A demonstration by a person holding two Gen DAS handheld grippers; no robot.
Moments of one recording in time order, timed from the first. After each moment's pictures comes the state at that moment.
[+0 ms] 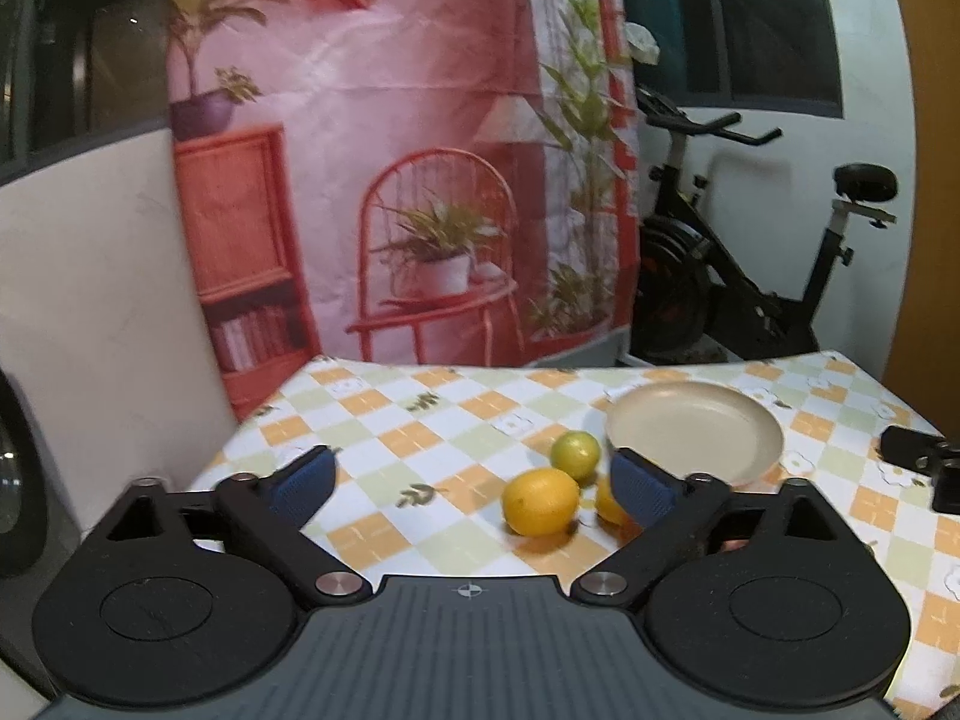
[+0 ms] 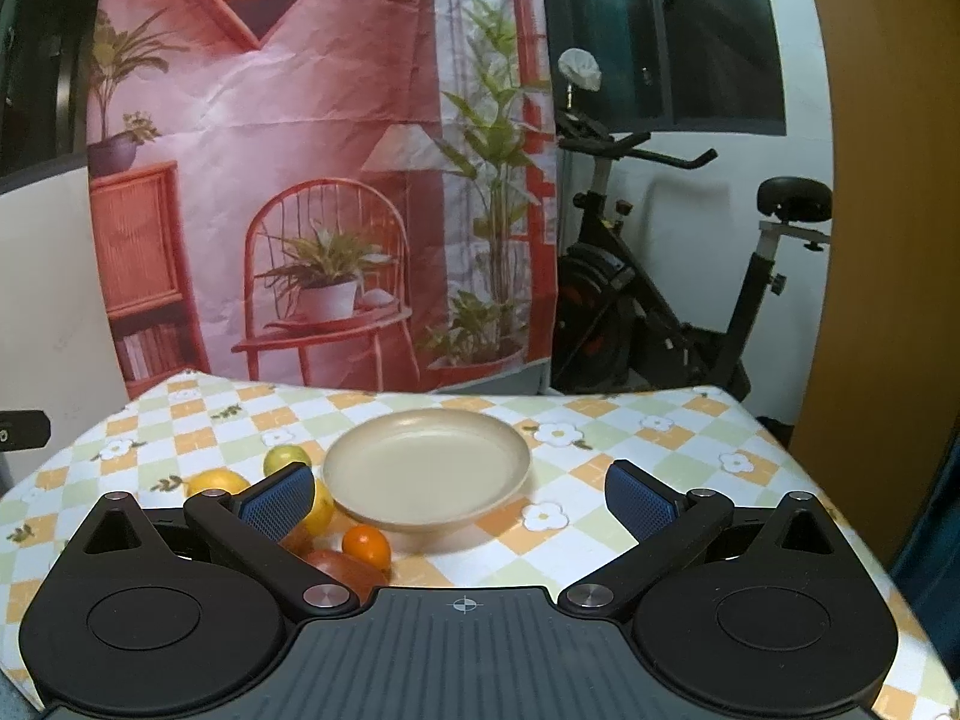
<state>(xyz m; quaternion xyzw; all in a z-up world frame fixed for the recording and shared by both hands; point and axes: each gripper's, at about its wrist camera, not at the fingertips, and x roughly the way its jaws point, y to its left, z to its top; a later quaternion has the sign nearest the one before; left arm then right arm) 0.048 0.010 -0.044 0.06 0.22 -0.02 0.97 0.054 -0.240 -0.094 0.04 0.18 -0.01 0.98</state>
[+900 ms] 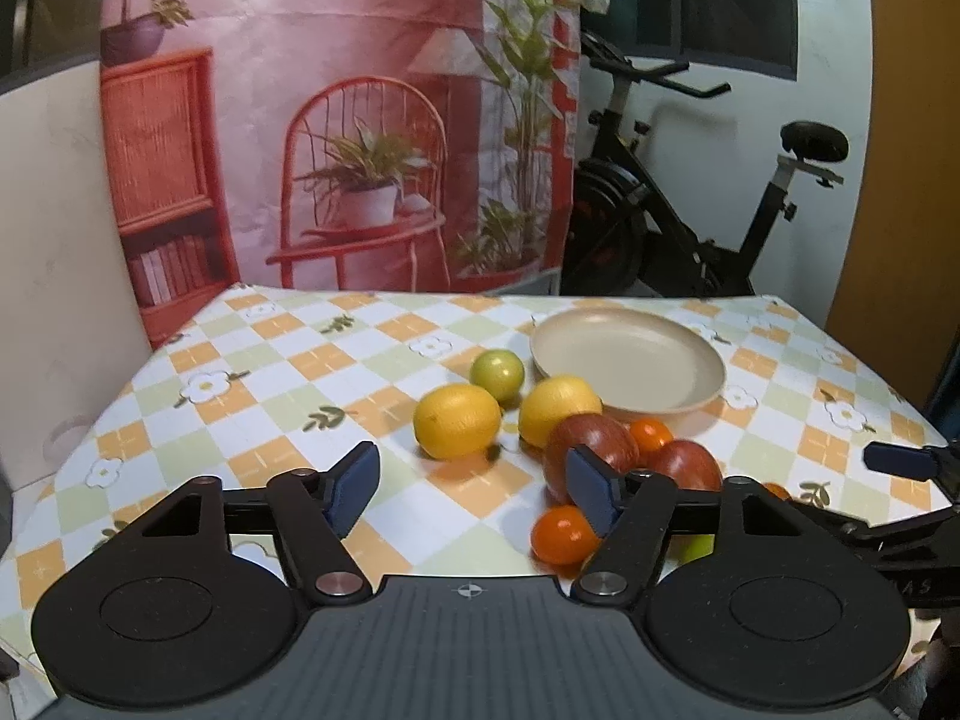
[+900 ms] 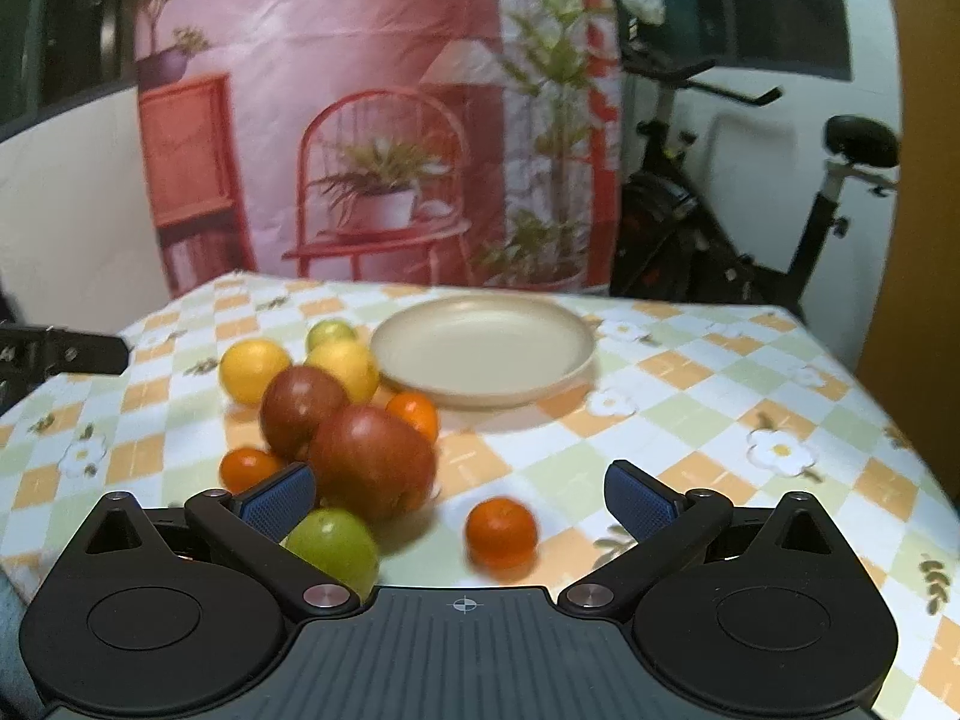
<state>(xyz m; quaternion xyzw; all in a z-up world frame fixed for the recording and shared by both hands) 0.060 0.000 -0.091 0.04 0.27 -0.09 0.96 0.056 -0.222 -0.157 0.02 0.24 0.06 0.97</state>
